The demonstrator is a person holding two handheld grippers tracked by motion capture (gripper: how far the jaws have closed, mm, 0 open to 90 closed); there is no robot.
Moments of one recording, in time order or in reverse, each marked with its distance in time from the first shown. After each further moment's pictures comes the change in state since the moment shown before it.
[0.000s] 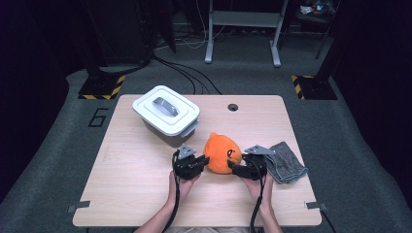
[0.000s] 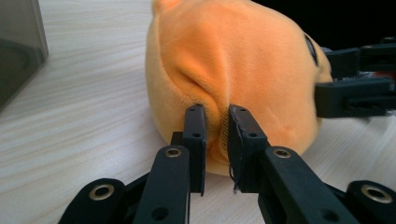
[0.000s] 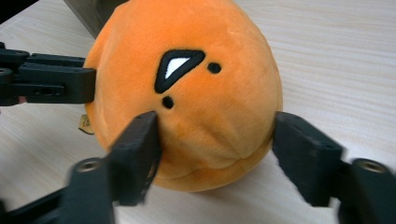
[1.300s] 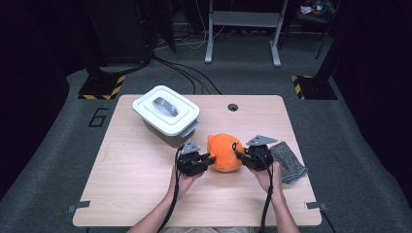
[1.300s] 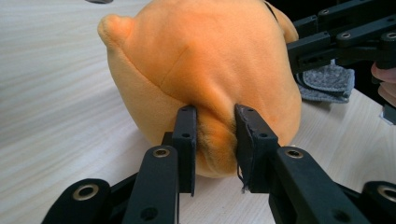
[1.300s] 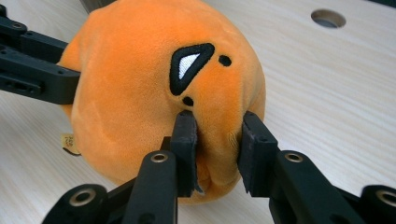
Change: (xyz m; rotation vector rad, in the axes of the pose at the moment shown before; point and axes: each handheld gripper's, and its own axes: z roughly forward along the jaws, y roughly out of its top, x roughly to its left) left arm -0.006 0.014 0.009 0.028 -0.128 0.066; right arm -0.018 0.029 -0.011 0.068 0.004 -0.198
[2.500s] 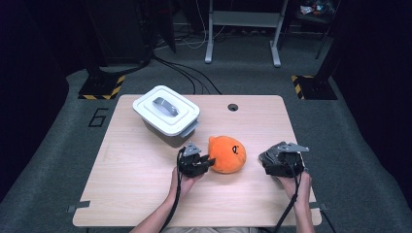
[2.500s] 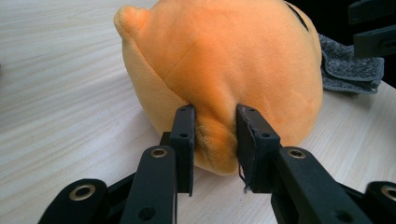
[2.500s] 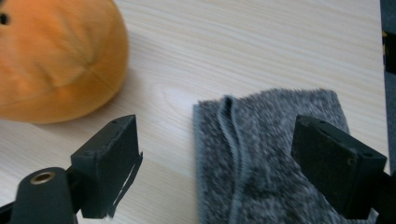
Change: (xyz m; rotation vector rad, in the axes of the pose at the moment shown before) left arm 0.005 -0.008 0.004 0.023 0.049 0.011; right arm -0.057 -0.051 -0.046 0.054 -0.218 0.134
